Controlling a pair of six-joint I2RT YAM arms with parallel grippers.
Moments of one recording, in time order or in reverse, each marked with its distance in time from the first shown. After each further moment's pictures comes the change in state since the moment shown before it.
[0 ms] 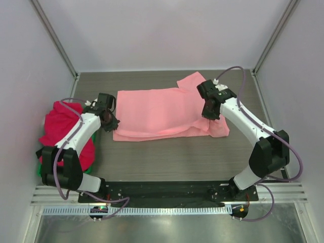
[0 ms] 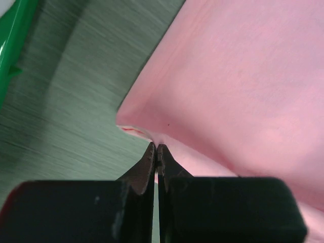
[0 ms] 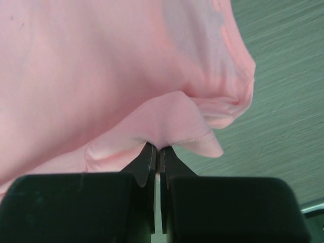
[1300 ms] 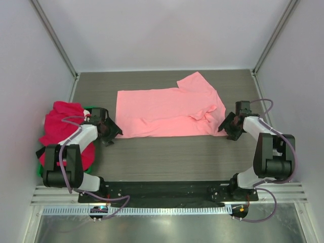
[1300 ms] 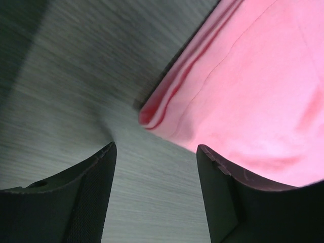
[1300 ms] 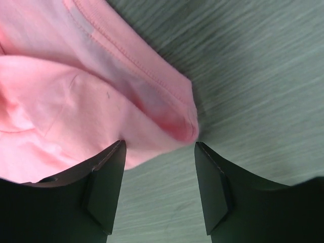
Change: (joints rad) left arm 0.148 0.042 -0.264 0.294 0.248 -0.005; right arm -0.539 -0.045 -0.511 0.488 -0.439 -0.138
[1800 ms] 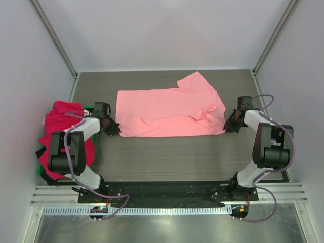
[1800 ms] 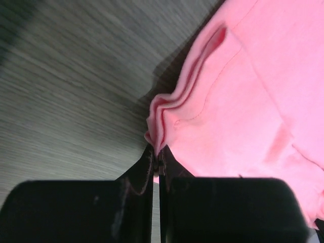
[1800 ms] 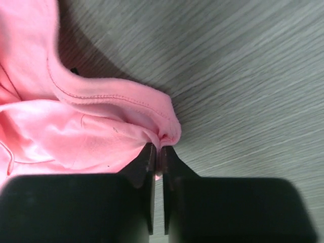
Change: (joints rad) left arm 0.000 0.155 0.066 0.150 0.014 -0.044; right arm -0.043 0.134 0.080 0.066 -0.016 -0.028
